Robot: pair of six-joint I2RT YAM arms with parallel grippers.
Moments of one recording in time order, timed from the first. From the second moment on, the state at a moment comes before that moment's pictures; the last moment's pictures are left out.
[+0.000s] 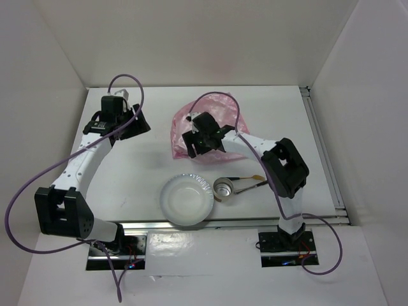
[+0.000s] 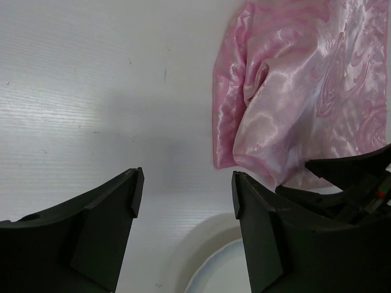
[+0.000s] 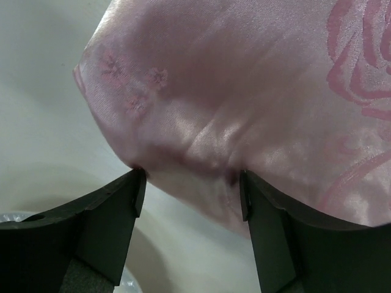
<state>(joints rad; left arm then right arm) -0.07 1.40 1.22 -0.54 0.07 -0.43 0.70 1.94 1.42 -0.33 -0.04 0.19</state>
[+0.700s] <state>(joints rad) -0.10 1.57 1.28 -0.59 0.22 -0.42 0.42 1.81 1.46 -0.28 0.03 0.15</state>
